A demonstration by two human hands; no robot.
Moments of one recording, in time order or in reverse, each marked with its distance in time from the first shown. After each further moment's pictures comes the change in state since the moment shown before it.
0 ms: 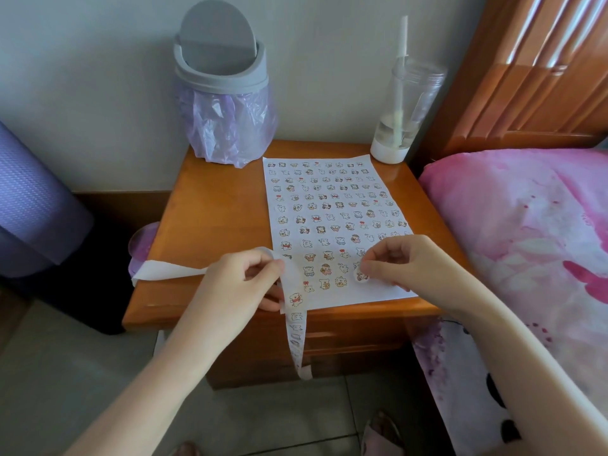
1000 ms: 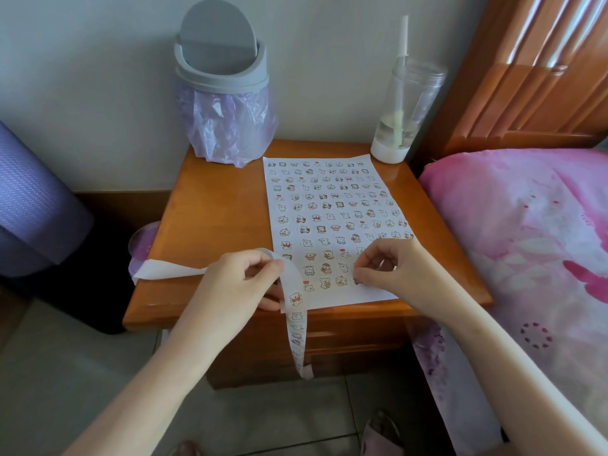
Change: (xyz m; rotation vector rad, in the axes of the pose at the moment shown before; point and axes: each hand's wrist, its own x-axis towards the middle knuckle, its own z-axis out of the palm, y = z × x) left_hand 0.003 -0.004 0.000 0.018 -0.002 0.007; right_hand 0.003 0.010 0.014 -0.160 0.082 -0.106
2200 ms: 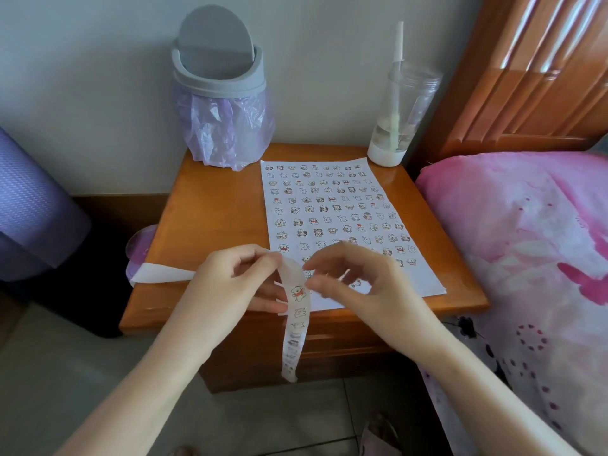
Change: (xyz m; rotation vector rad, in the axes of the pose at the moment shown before) left_hand -0.009 0.017 -0.007 -0.230 -0.018 -0.048; right_hand -0.026 -0.045 0.022 0.227 -0.043 -0.257
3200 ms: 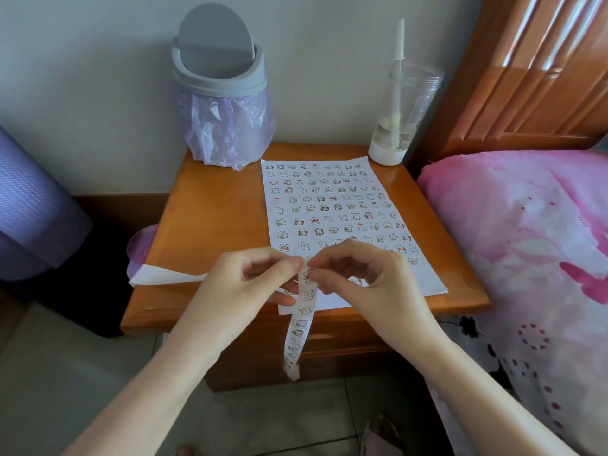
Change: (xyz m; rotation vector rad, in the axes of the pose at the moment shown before) left_hand -0.003 0.003 0.006 -0.001 -0.051 0.070; right_hand 0.001 0.002 0.005 0.076 0.132 -0.051
